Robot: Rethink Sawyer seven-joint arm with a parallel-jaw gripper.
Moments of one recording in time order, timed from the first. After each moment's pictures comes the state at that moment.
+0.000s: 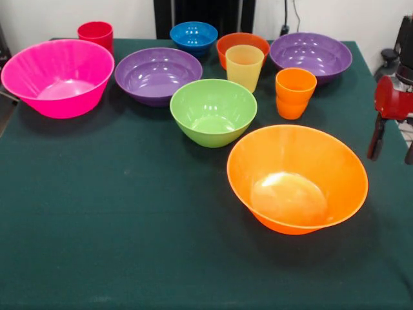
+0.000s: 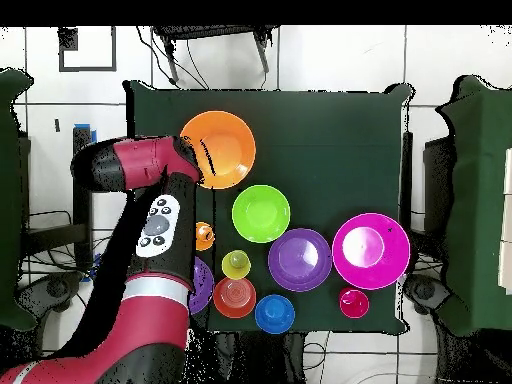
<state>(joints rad) 0.26 -0.31 -0.22 1.13 0.10 0.51 1.94</state>
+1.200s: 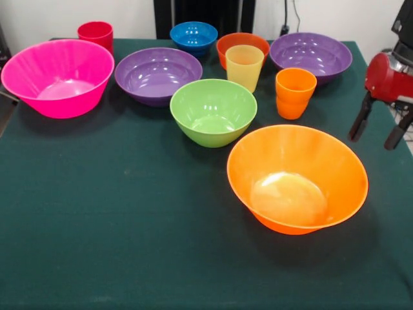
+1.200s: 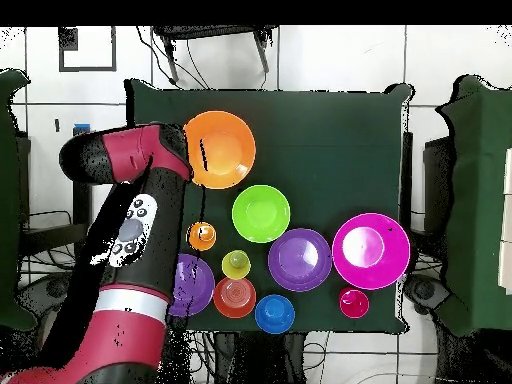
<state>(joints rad) 0.32 -0.27 -0.38 1.02 0.11 0.69 1.94</state>
